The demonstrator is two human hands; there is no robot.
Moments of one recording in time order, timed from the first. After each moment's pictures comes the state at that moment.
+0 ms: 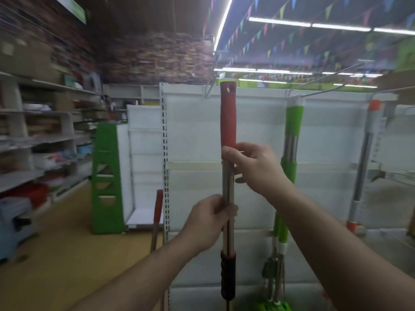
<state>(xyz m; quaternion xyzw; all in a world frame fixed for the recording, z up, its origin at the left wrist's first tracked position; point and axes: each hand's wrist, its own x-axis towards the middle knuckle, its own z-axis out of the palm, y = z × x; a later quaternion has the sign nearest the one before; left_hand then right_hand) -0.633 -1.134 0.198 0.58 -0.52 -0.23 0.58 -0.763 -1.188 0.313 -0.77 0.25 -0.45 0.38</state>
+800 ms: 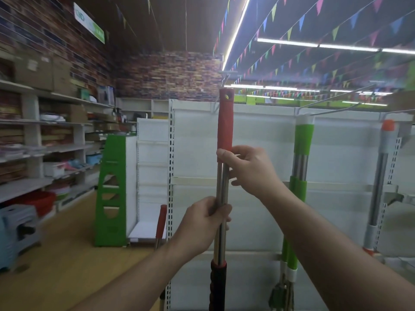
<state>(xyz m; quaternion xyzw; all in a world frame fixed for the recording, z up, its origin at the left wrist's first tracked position) -0.602 -1.143 0.218 0.57 -0.55 -0.17 0.58 -0.728 -1.207 0.337 -0.79 0.22 -0.47 0.34</state>
